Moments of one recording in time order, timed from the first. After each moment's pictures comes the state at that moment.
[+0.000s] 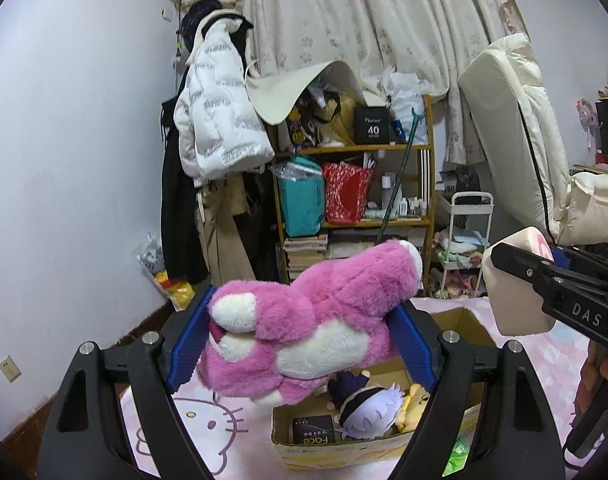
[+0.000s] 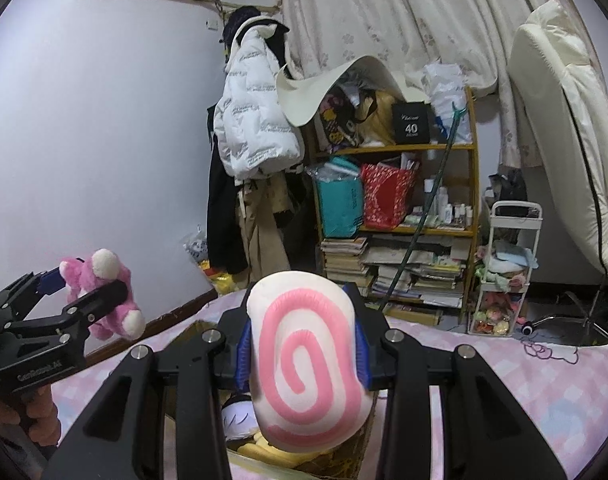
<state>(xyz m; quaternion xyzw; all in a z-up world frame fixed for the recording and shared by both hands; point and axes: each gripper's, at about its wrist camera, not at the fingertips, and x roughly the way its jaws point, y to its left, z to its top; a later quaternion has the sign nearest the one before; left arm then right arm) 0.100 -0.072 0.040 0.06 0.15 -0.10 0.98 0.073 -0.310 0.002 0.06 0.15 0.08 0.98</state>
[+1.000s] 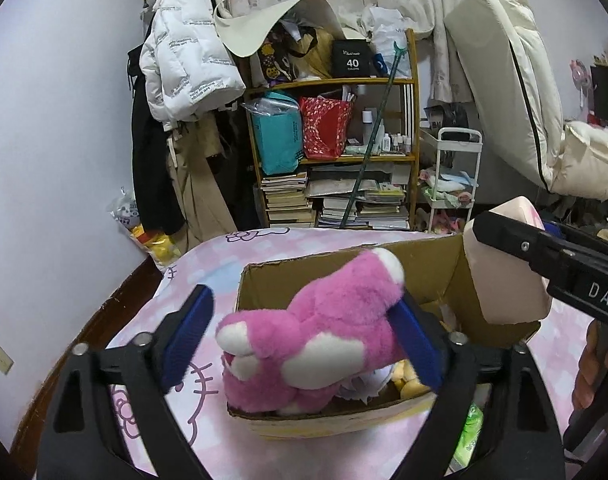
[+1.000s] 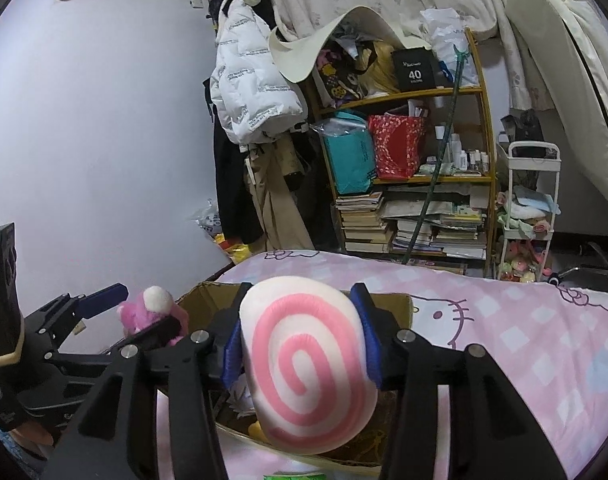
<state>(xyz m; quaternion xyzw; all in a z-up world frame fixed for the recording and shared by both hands) 0.129 -0.091 -0.016 0.09 0.24 -0.13 0.96 0.094 -0.315 -0.046 0.11 0.20 0.11 0.97</state>
